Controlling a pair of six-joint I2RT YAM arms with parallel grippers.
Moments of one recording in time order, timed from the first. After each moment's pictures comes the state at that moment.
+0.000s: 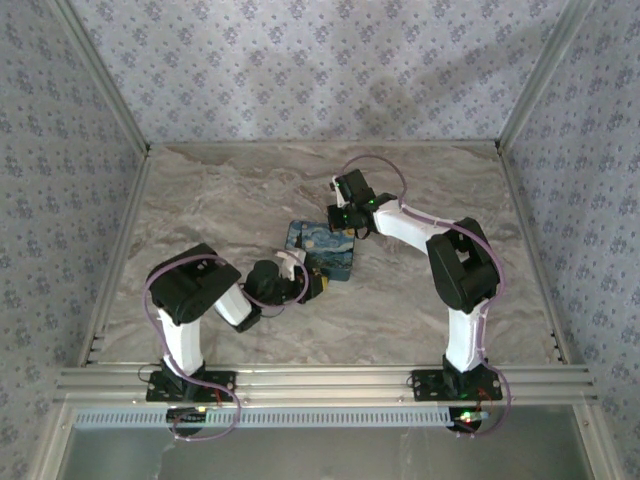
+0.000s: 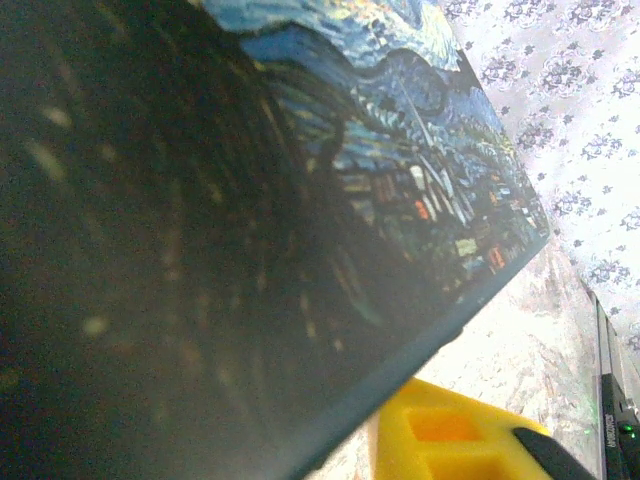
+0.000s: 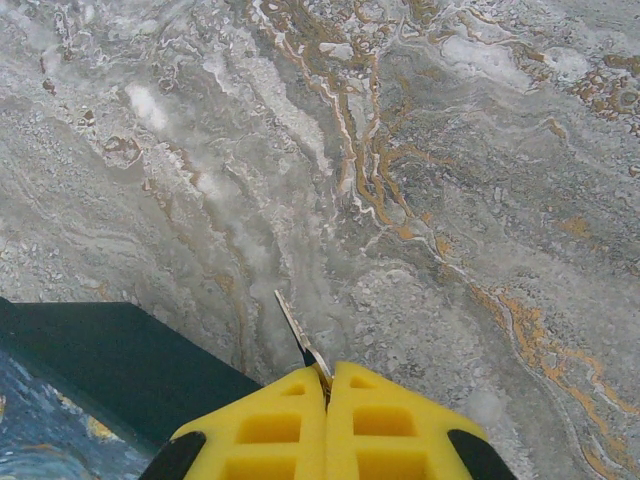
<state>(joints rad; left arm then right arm) -0.73 1.90 0.38 1.18 0.37 -0.75 0.56 1.94 1.36 -0.33 -0.04 0.28</state>
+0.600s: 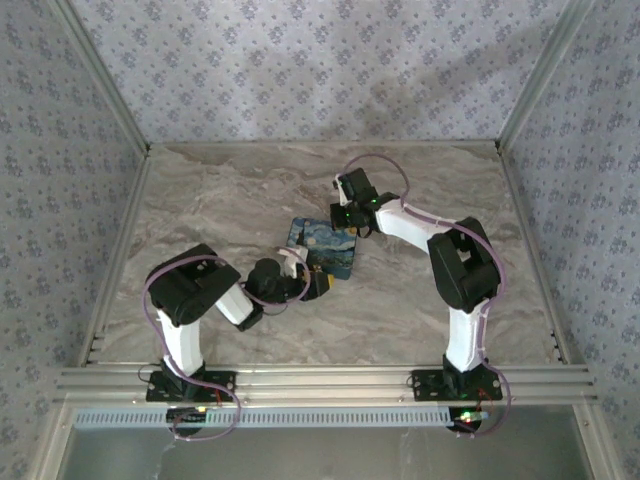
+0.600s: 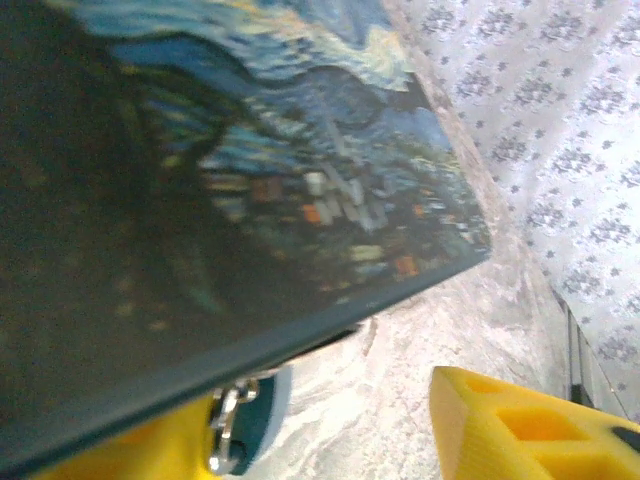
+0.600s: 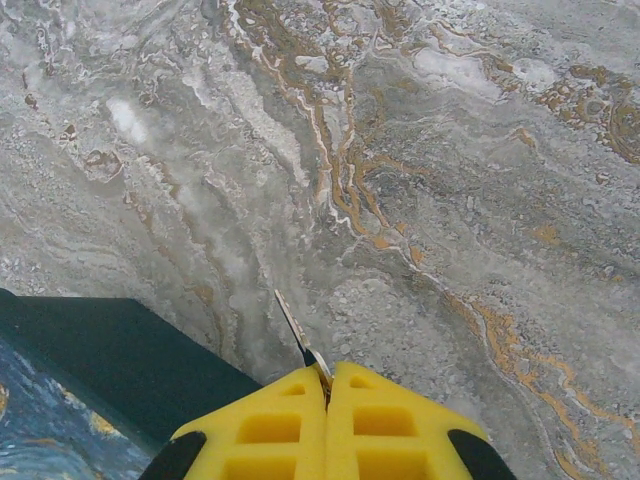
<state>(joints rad) -0.75 1.89 0.40 1.19 0.37 -0.78 0.54 1.94 1.36 -0.32 -0.04 0.28</state>
